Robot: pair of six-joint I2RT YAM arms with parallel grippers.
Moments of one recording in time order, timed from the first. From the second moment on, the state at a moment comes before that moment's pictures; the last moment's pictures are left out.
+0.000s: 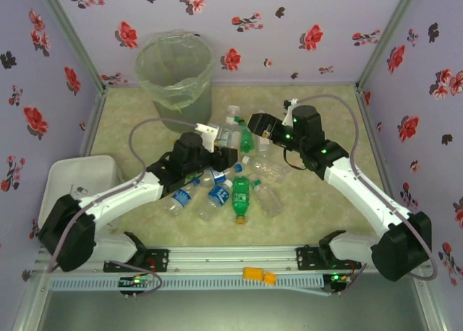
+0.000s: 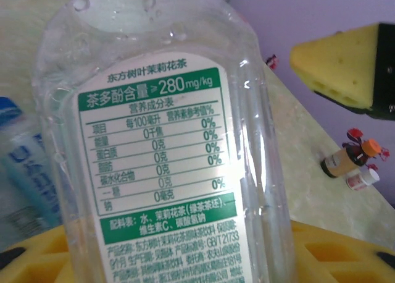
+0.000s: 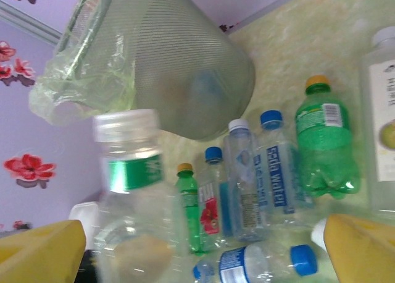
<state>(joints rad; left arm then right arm) -0.78 1.28 0.82 0.10 0.11 -0.44 0.49 1.21 1.01 -0.24 -0.24 0.78</state>
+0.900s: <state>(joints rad) -0.25 1.53 1.74 -0.36 0.12 -0.28 0.54 1.11 0.83 -0.32 -0.13 0.65</state>
